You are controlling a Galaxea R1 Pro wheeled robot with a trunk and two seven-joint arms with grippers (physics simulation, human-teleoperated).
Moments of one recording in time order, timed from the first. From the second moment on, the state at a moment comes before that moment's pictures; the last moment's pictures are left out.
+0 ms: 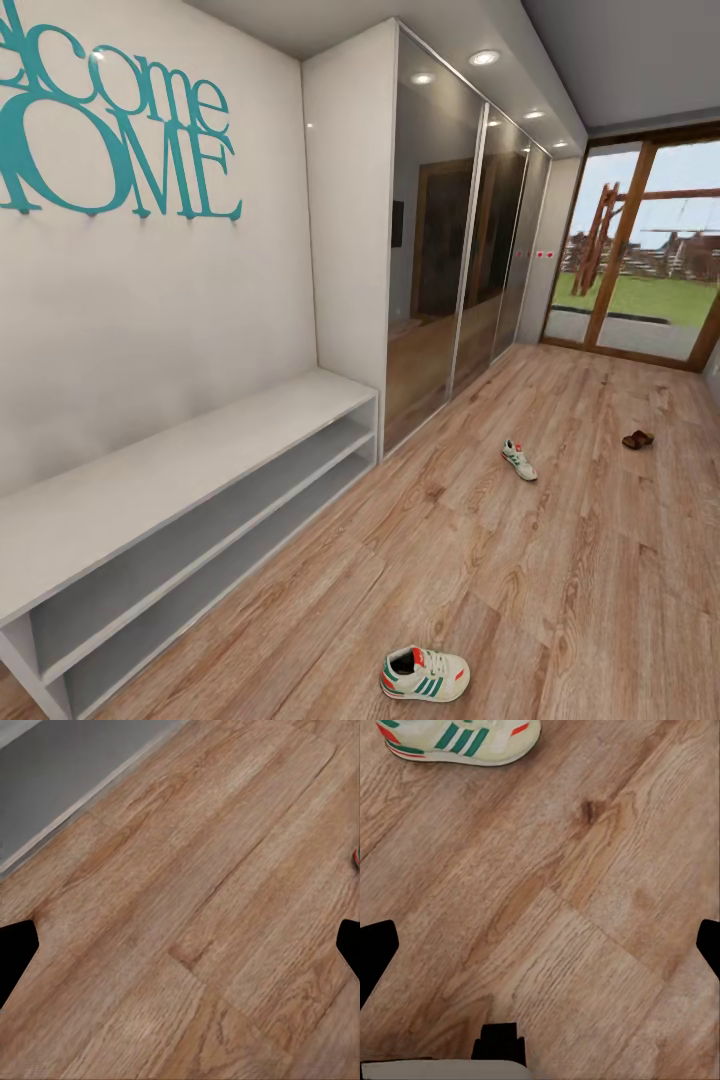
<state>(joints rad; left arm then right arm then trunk) -0.10 0.07 0.01 -0.30 0.00 -0.51 -0.01 -0.14 -0.08 -0.01 -0.25 -0.01 -0.18 -0.01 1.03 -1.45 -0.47</state>
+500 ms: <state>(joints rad) -0.20 0.09 0.00 -0.41 -0.01 -0.54 -0.01 -0.21 -0.10 0.00 -0.39 -0.01 -0.25 0.00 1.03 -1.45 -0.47</state>
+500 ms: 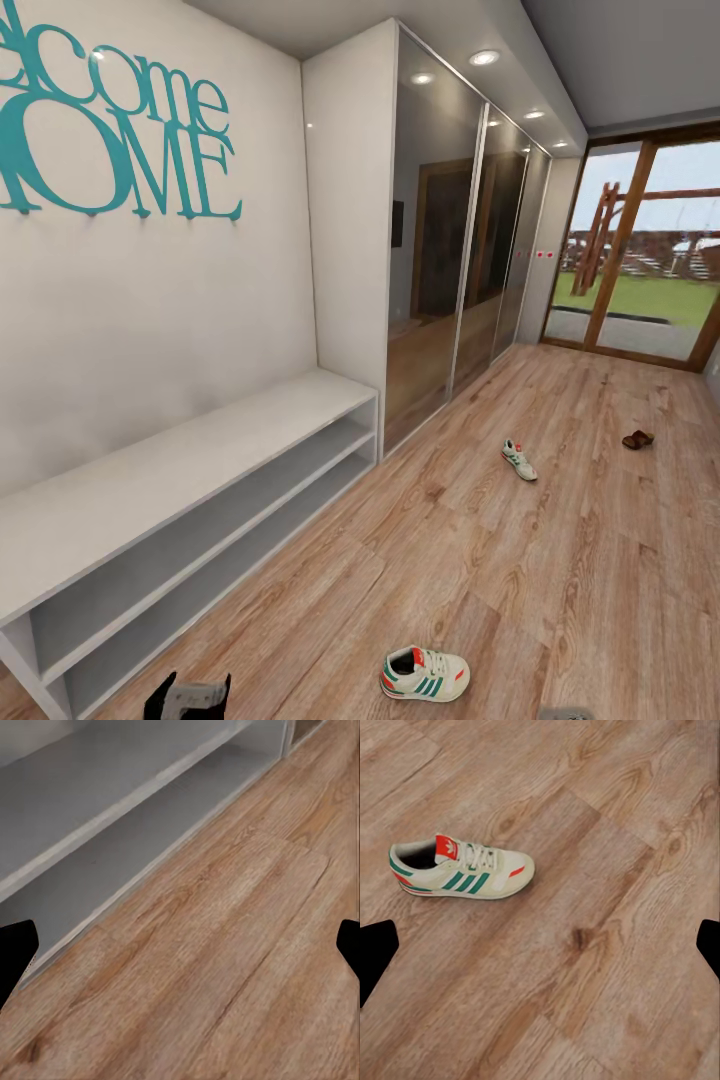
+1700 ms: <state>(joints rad) -0.25 0.03 -0.05 -0.44 -0.02 -0.54 -0.02 -0.23 -0.09 -0.01 -0.44 -0.01 -0.34 -0.07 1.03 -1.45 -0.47</state>
